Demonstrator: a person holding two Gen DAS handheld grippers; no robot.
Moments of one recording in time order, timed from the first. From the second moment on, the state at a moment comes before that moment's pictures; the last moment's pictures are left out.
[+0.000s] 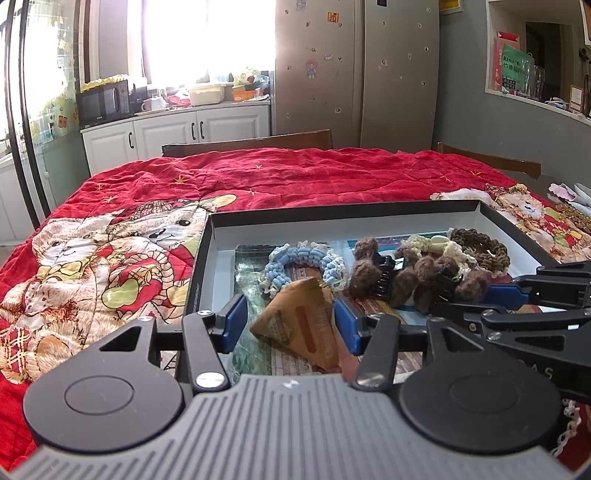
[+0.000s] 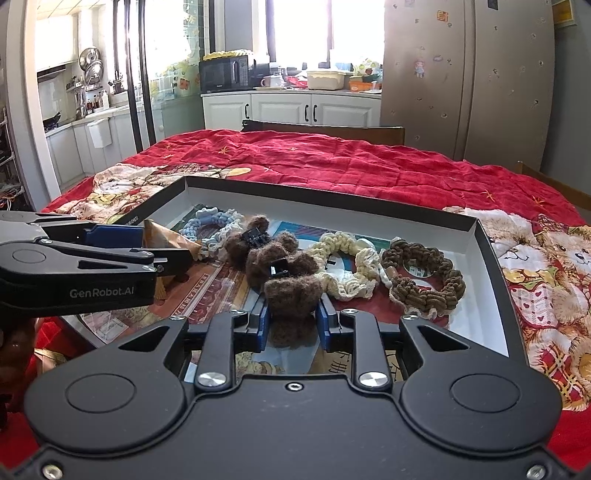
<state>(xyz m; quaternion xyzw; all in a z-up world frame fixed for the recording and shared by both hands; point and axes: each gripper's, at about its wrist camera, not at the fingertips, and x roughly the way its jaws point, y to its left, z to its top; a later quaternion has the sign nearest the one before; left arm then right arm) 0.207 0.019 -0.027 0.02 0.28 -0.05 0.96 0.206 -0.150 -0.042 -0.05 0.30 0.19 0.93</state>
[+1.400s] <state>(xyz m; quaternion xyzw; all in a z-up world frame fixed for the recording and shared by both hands) 0.170 0.024 0.012 0.01 0.23 -0.04 0.97 0.173 -0.167 -0.006 -0.04 0.27 0.19 0.94</state>
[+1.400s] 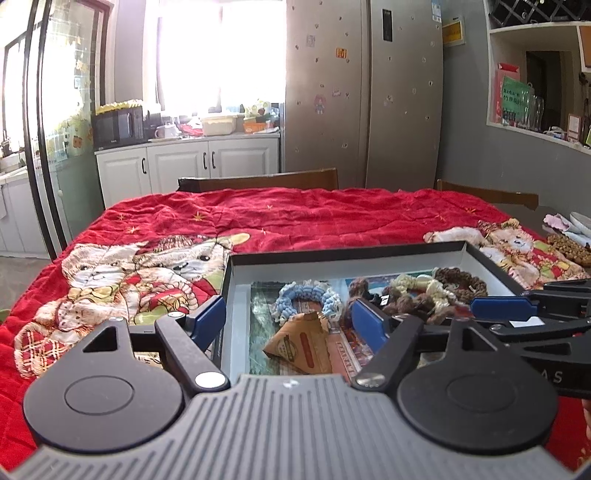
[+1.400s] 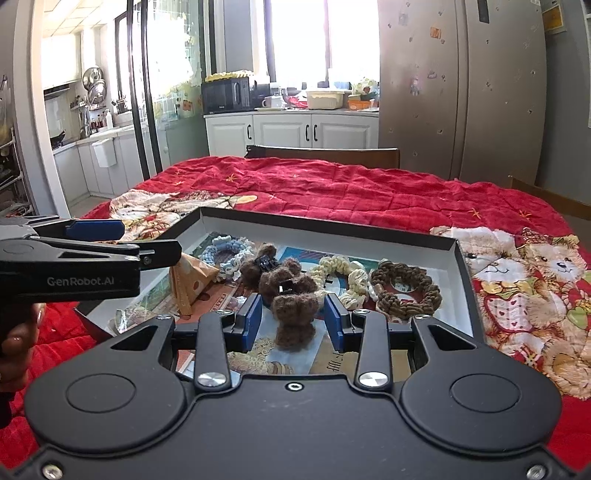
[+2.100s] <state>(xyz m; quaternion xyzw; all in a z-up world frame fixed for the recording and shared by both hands) 0.117 0.020 0.047 0.02 0.19 -0.06 0.98 0.108 -0.193 0.036 -0.03 0.24 0.20 0.95</state>
